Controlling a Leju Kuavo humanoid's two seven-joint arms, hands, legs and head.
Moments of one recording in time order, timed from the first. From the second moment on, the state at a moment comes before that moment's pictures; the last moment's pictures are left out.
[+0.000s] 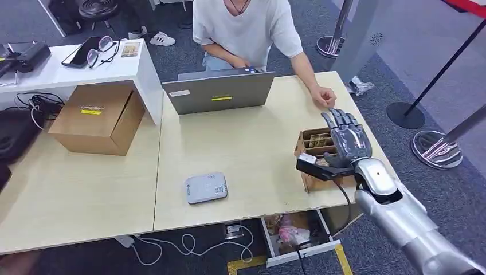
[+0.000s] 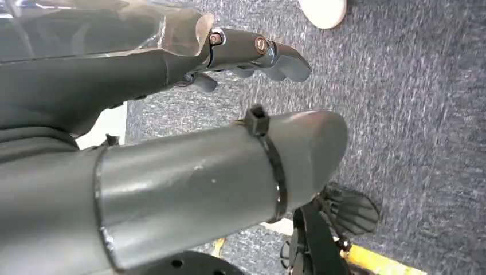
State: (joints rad) left arm -0.07 -0.10 1.55 -0.05 -1.19 0.24 -0.30; right arm -0.47 -0.54 0.54 -1.03 1.00 -0.21 0.06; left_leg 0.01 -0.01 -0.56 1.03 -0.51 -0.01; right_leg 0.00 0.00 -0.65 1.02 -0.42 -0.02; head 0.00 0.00
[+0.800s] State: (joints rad) left arm -0.07 -0.12 1.55 -0.05 -1.19 0.25 -0.31; right arm -0.46 -0.57 0.54 -1.04 1.00 -0.19 0.05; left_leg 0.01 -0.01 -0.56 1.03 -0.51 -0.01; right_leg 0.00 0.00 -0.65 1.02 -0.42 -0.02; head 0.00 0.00
